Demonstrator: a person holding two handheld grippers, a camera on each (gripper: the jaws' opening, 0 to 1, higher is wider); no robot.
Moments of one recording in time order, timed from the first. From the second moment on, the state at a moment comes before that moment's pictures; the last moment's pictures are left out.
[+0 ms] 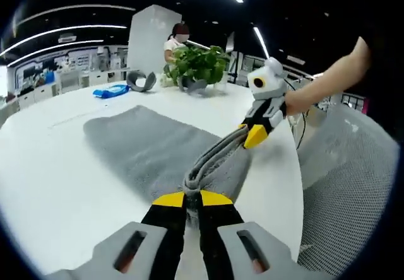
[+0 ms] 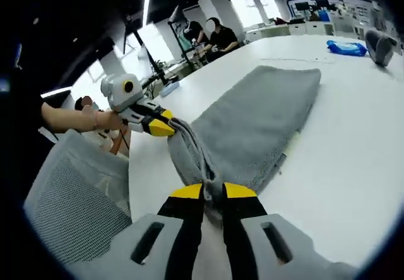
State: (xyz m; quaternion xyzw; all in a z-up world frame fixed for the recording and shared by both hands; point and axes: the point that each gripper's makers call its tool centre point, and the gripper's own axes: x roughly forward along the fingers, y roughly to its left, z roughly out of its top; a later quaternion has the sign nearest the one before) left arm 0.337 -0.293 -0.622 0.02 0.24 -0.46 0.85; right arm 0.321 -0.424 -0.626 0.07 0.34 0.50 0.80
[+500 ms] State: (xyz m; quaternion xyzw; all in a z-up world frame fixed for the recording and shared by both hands) left arm 0.303 -0.290 -0.523 -0.06 0.17 -0.51 0.84; right arm 0.295 -0.420 -0.534 0.12 0.26 0.54 0.79
